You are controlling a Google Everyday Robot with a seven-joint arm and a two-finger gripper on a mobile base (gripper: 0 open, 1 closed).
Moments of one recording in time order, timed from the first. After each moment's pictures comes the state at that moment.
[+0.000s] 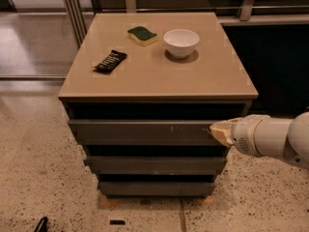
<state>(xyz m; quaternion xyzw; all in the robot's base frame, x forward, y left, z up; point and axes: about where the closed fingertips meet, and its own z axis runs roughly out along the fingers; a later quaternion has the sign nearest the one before) 0.495 -0.180 0.769 -0.28 0.86 0.11 0.41</state>
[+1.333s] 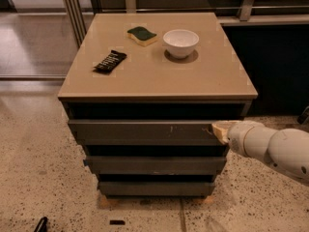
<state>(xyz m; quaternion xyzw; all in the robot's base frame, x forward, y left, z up) 0.543 -0.207 0.718 -0.20 0.86 0.08 0.46</state>
